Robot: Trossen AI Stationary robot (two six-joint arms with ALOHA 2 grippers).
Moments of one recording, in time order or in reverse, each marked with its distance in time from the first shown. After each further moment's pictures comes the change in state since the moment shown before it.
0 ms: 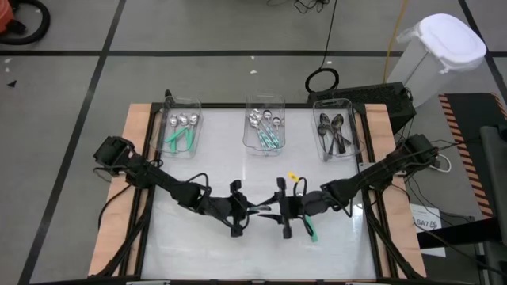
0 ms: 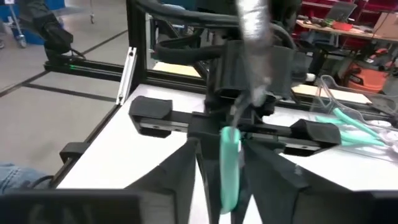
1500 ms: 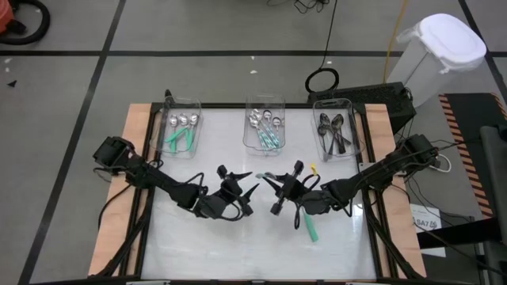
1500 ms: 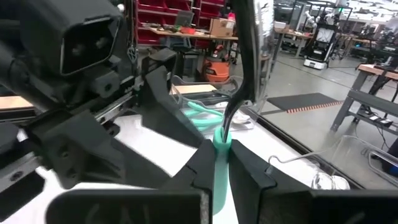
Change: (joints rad) left arm -0.014 0.004 0.000 0.225 -0.630 0.136; right arm 0.000 0.000 -0.001 0.015 0.608 0.087
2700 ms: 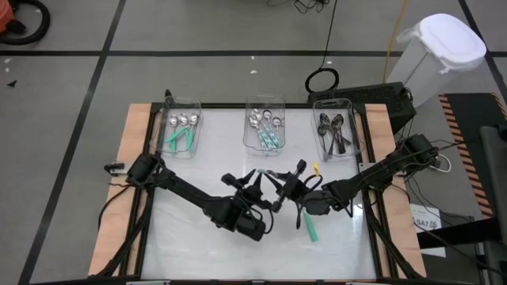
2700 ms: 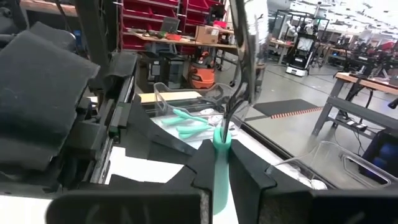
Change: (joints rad) left arm 0.011 0.368 0.609 -1.089 -0.429 -0.593; right arm 0.018 0.000 0.000 0.047 0.067 -0.057
